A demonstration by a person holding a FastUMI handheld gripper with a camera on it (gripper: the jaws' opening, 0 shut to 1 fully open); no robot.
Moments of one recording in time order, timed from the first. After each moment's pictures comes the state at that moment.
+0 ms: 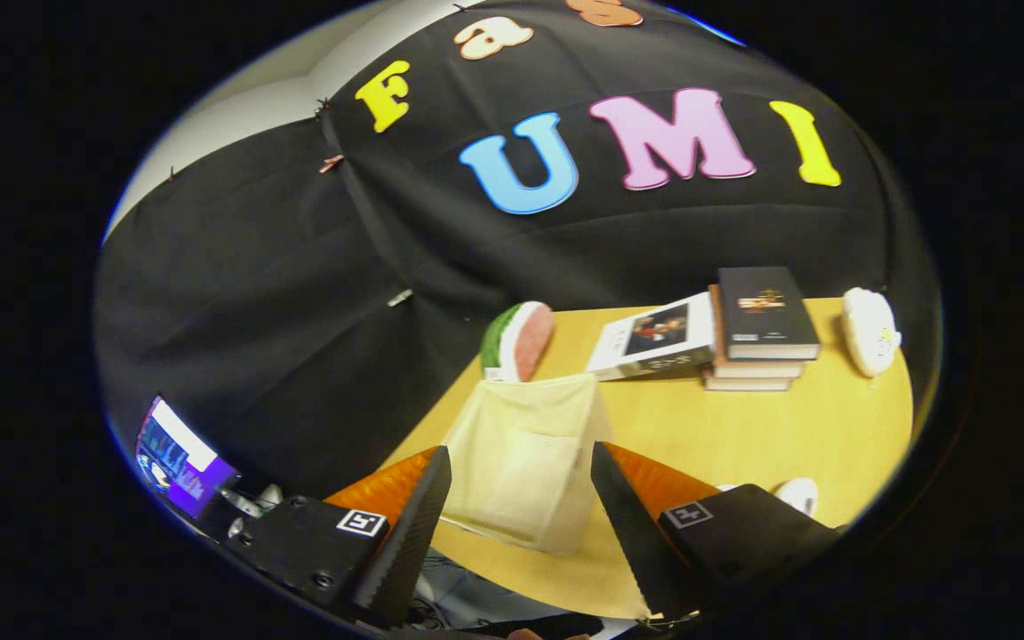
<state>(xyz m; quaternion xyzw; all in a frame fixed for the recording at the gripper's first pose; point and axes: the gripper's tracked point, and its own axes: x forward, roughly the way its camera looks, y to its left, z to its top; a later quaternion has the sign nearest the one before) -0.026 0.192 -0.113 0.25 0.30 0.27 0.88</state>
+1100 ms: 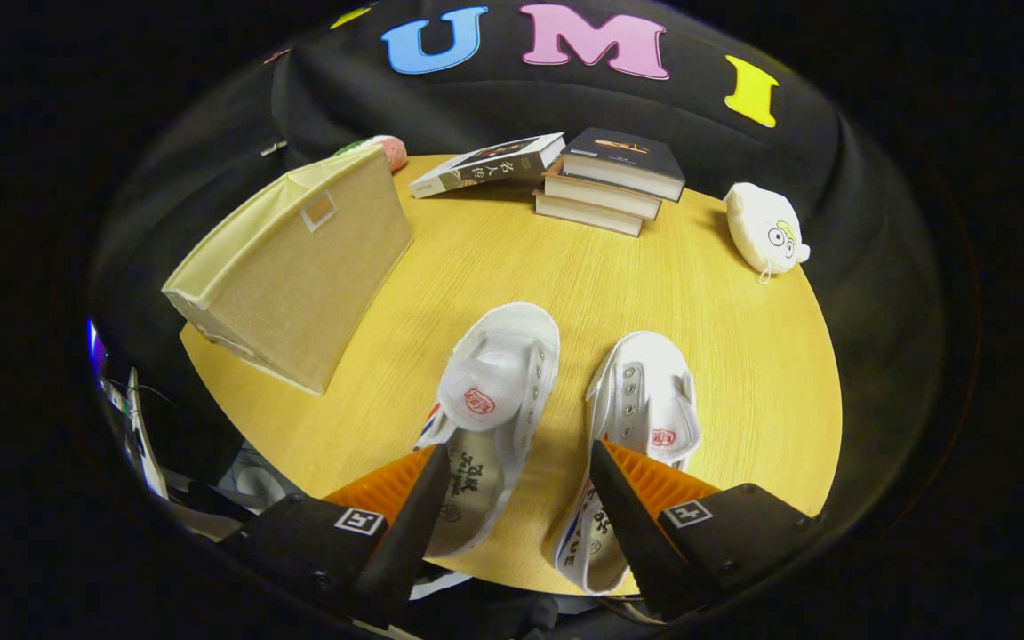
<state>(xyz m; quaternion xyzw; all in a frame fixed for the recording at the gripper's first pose) -0.101 0.099 -0.373 0.04 0.48 0.20 0.85</state>
